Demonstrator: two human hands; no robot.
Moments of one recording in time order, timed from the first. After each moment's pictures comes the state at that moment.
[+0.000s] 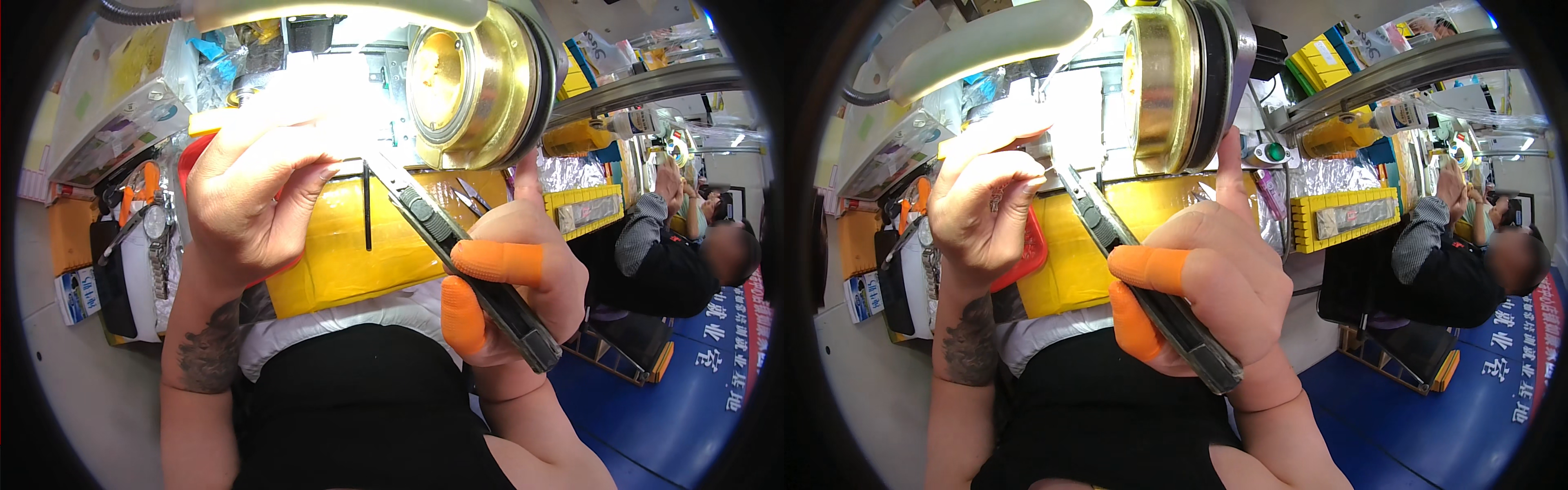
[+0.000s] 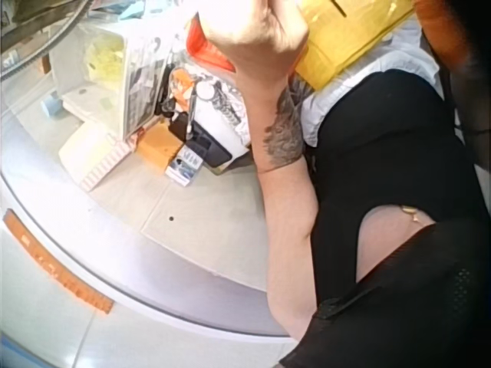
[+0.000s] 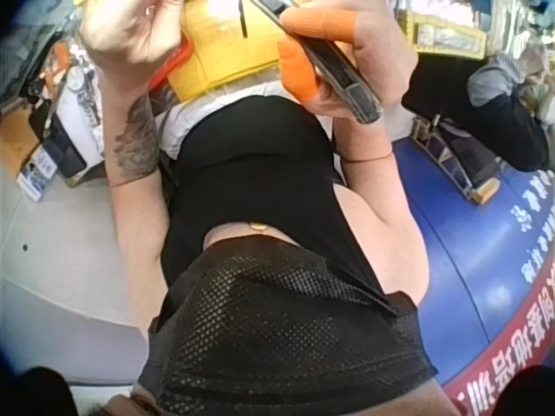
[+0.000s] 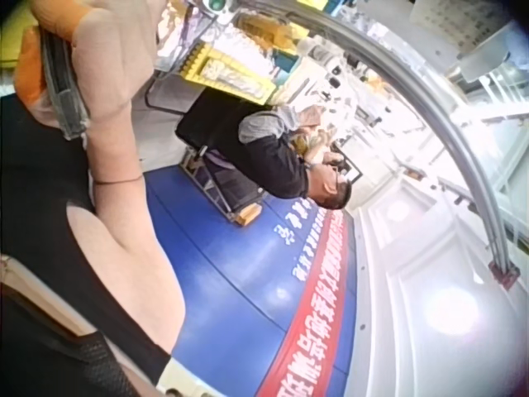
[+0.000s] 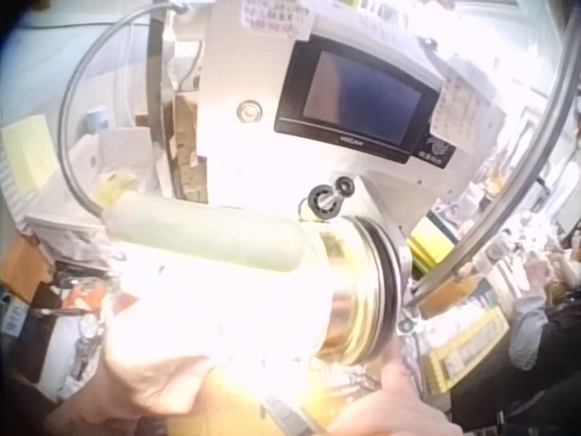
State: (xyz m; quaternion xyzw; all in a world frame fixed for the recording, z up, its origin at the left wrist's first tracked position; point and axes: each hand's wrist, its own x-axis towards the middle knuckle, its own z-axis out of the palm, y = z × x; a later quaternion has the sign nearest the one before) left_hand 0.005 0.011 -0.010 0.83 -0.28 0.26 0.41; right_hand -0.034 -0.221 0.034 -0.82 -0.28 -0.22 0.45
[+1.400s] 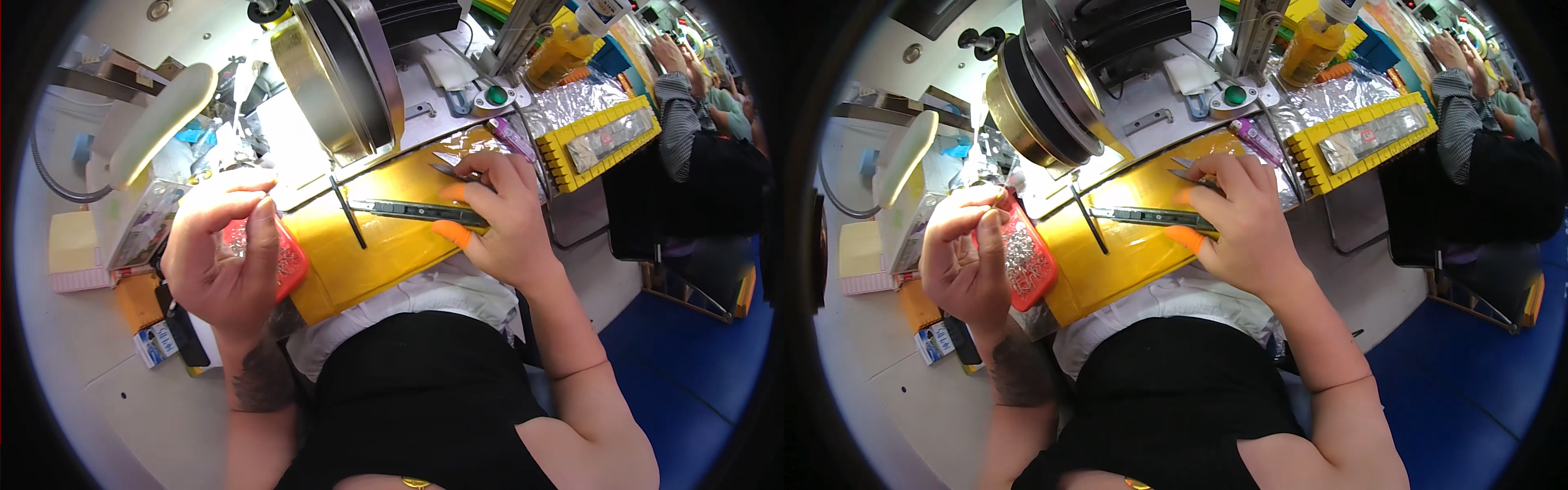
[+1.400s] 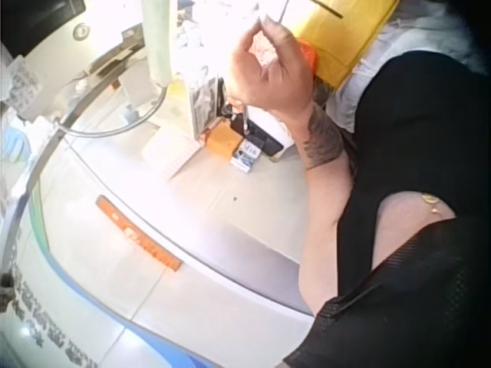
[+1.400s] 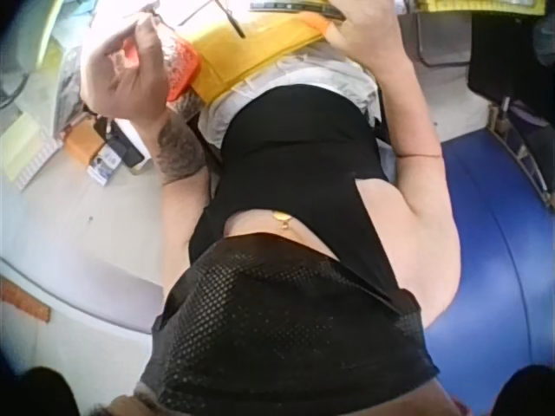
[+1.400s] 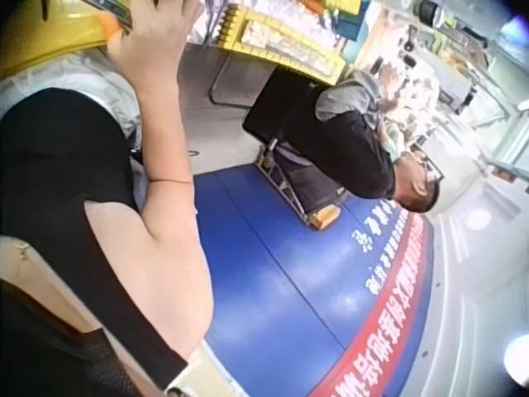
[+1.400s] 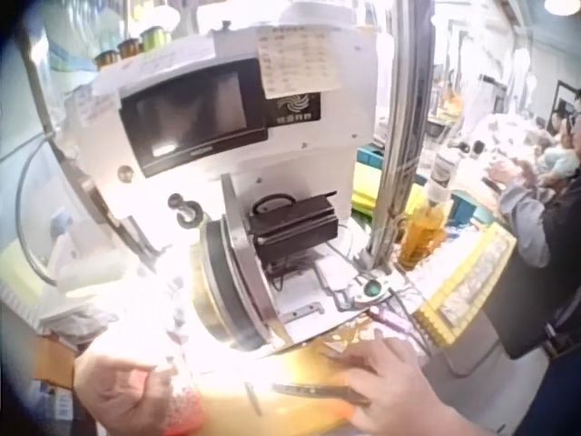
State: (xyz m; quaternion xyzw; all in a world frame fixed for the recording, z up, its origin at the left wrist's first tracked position) left_hand -0.007 -0.022 0.015 0.79 -0.25 0.28 0.48; right_hand -0.048 -0.305 -0.033 -0.92 -0.18 -0.15 0.32
